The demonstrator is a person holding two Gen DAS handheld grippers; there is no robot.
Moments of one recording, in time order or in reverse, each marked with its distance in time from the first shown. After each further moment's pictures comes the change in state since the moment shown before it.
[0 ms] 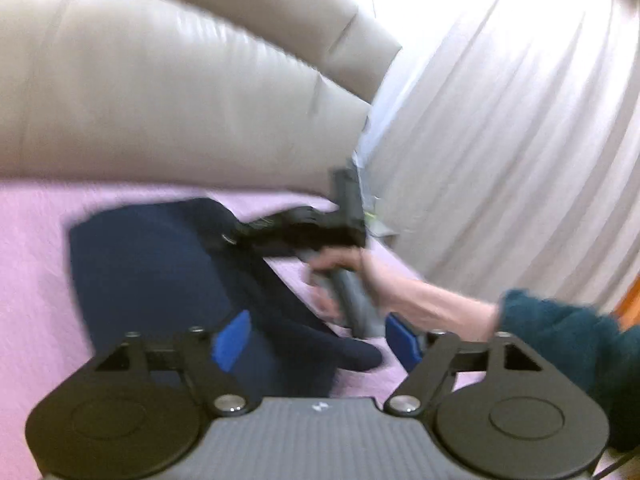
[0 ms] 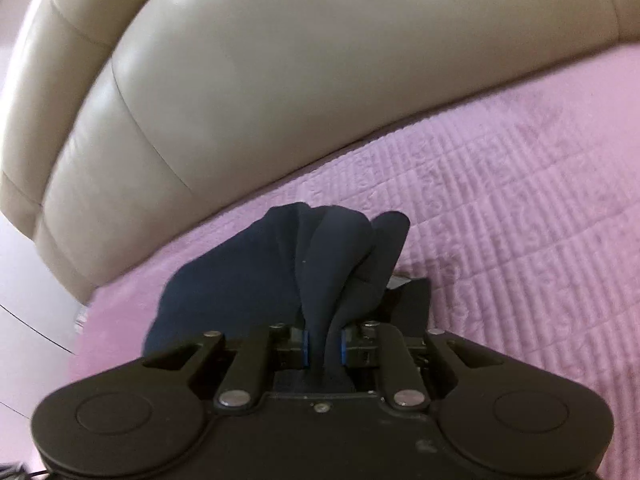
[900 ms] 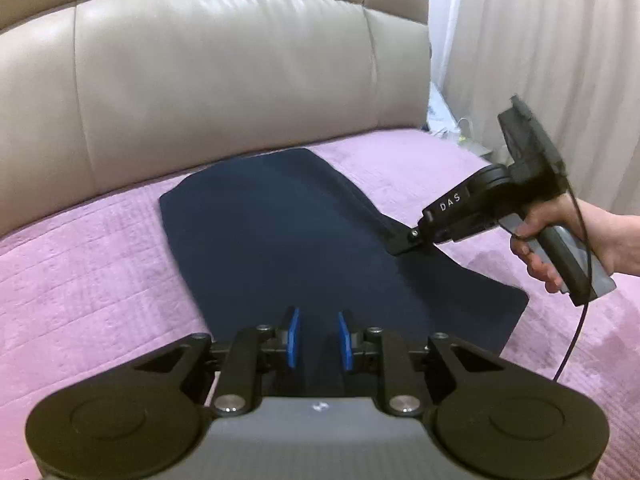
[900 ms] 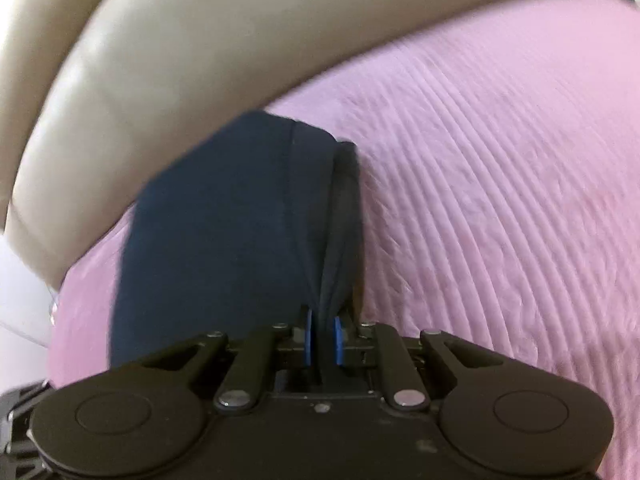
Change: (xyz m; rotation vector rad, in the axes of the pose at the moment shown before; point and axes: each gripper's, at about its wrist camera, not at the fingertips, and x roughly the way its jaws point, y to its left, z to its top) left arm 0.049 0.009 -0.023 0.207 0.174 0.312; right arm -0.054 -0.004 -0.068 0.087 0.071 -0.154
